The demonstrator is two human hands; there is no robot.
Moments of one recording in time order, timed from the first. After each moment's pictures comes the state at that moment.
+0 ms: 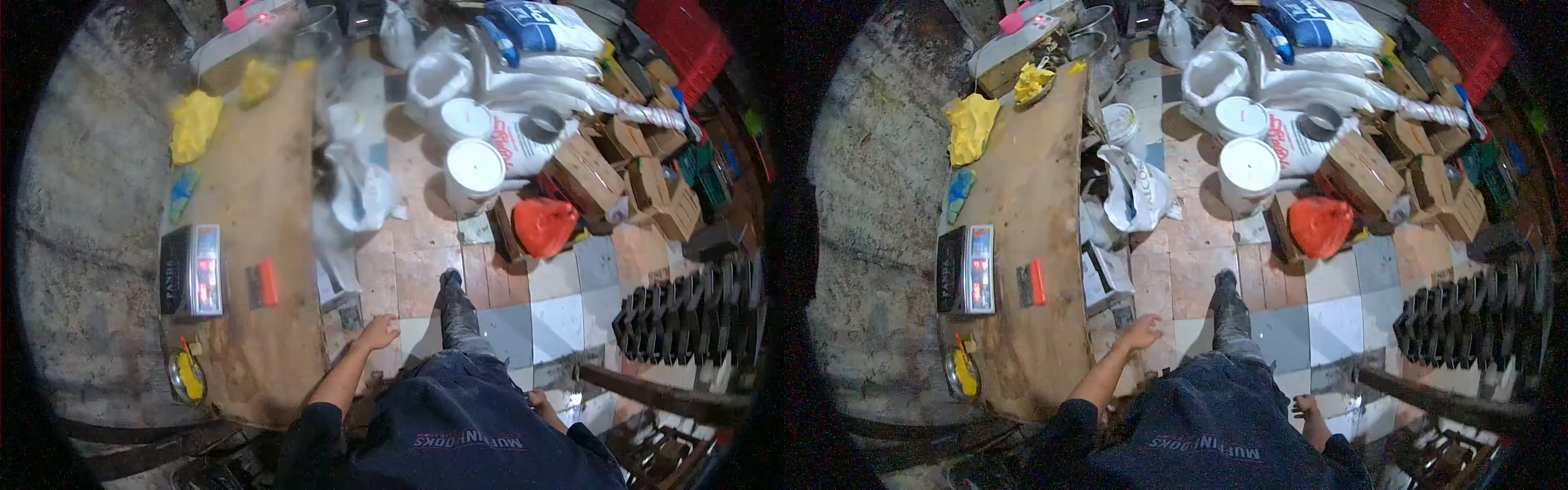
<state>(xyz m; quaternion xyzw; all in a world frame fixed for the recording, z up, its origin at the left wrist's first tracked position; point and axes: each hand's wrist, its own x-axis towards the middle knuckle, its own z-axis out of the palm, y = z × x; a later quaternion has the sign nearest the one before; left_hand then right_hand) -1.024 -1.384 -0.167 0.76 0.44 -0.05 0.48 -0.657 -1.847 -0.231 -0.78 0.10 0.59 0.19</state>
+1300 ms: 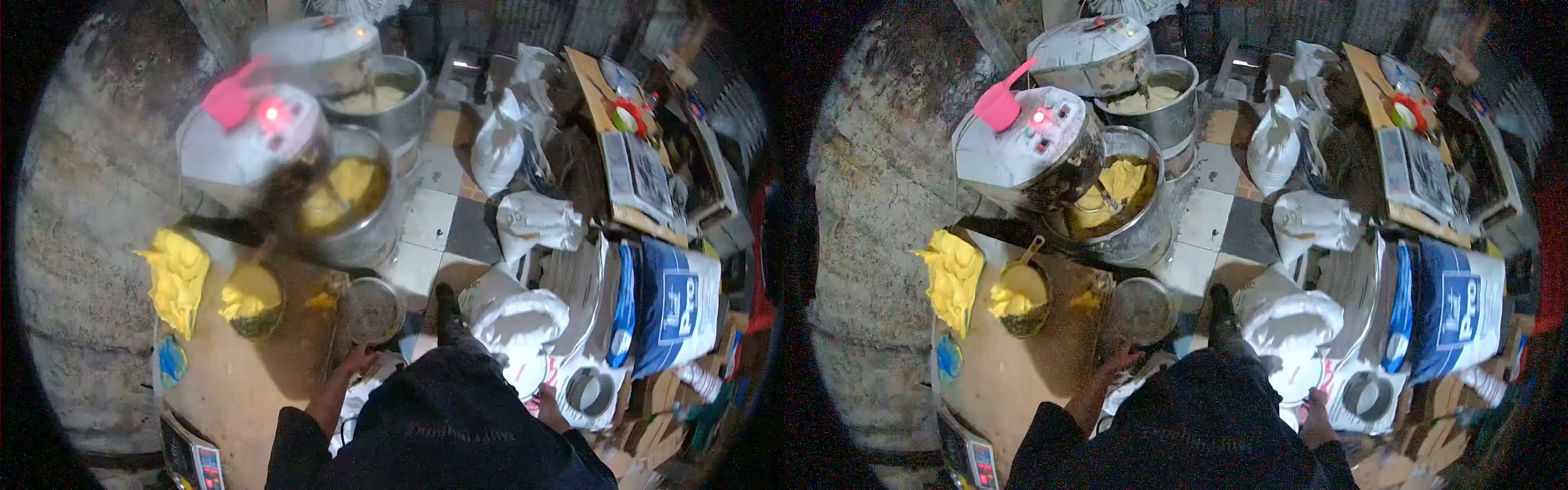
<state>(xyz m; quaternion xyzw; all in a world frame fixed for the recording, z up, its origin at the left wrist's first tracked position) -0.831 -0.523 -0.225 0.53 0.60 0.10 0.59 -0.217 -0.749 -0.292 -0.86 0.05 0.46 0.22</state>
